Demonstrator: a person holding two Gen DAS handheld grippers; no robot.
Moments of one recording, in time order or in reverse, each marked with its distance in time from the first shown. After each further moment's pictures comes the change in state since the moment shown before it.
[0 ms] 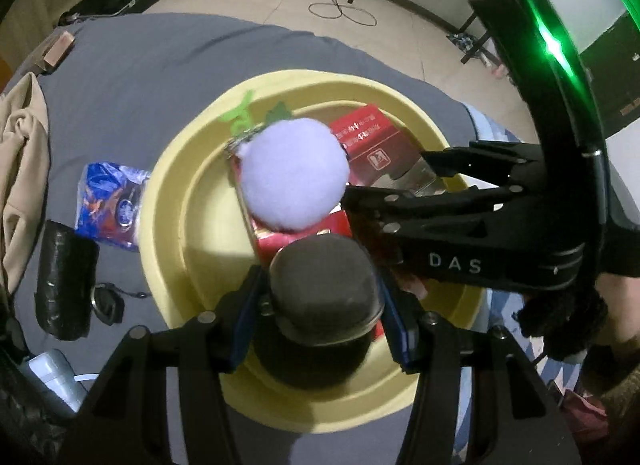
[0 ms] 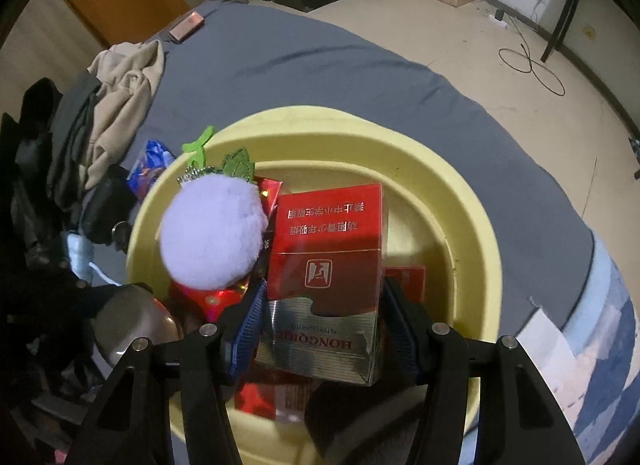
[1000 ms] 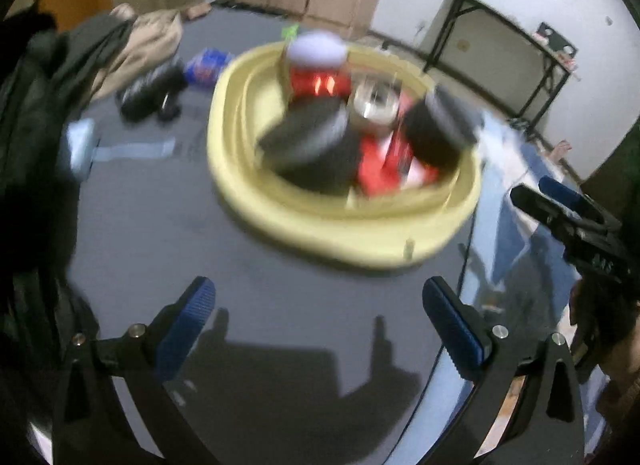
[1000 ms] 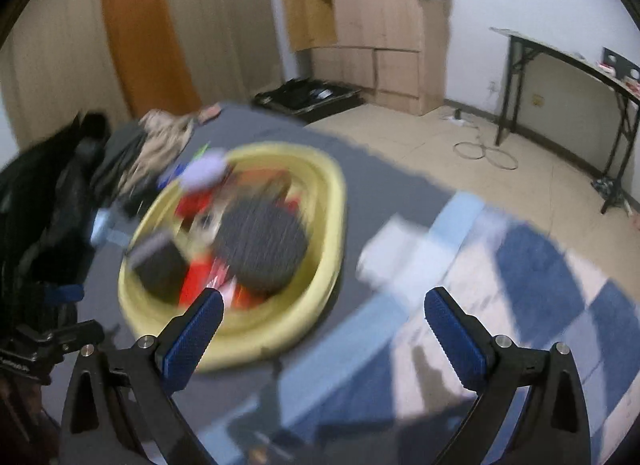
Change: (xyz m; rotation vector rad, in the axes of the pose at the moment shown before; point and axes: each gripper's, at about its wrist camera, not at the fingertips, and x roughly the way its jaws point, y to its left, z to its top) left arm 0.003 -0.080 -0.193 -0.271 -0.333 0.236; right arm -0.079 -0.049 -0.245 -0.066 -0.504 -0.023
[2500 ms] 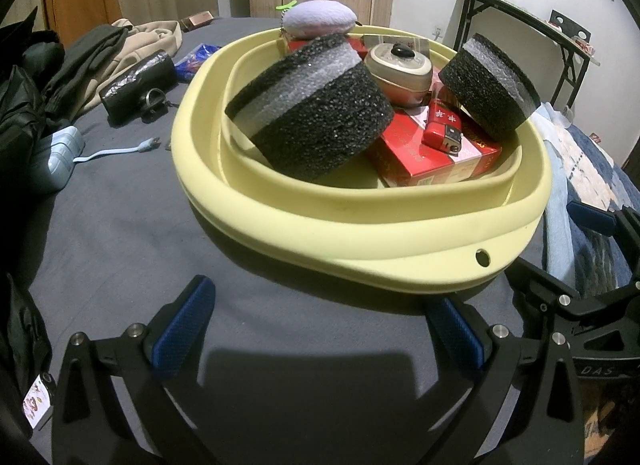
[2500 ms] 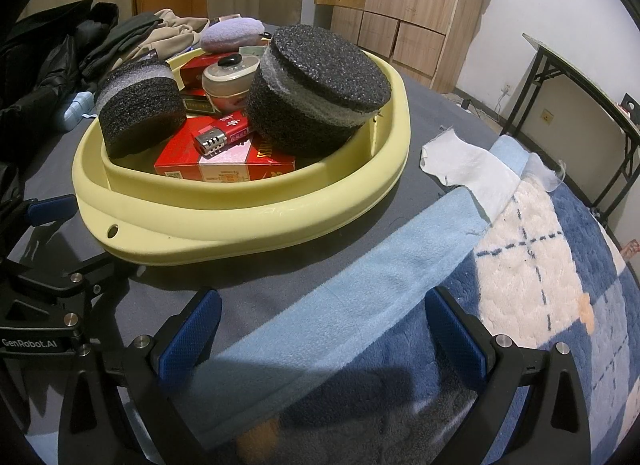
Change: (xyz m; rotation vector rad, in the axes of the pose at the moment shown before) left arm 0.070 -0.008 0.004 0.061 -0.106 0.115; right arm 0.067 0.045 -0.049 -0.182 0.133 -0.133
